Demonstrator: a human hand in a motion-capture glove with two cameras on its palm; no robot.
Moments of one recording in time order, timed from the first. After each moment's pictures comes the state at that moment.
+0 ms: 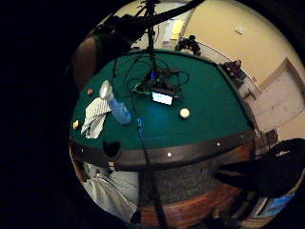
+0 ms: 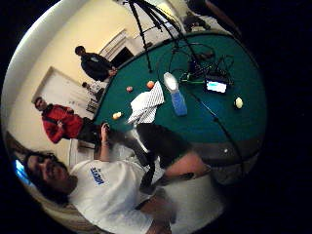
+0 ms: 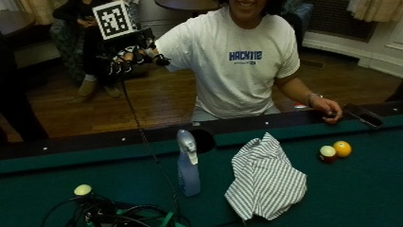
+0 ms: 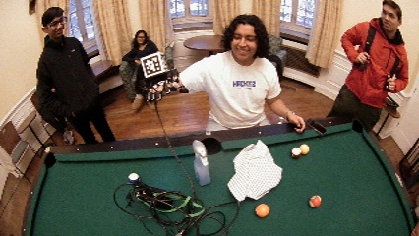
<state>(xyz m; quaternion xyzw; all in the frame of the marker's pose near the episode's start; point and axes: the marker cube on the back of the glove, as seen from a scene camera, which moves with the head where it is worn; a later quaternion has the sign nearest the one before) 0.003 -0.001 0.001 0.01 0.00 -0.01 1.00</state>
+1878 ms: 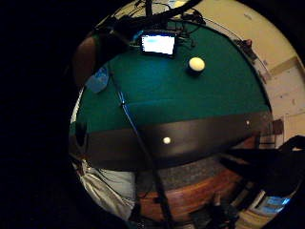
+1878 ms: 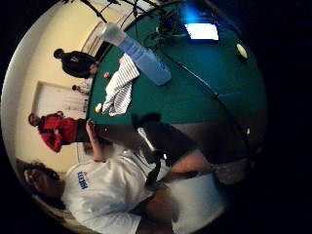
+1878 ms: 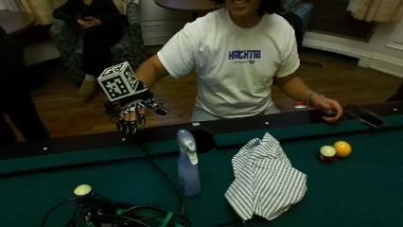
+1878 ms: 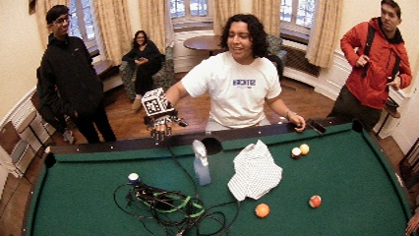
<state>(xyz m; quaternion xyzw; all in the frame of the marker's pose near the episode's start) 0.060 0.057 0.167 -0.10 -0.05 0.05 0.99</state>
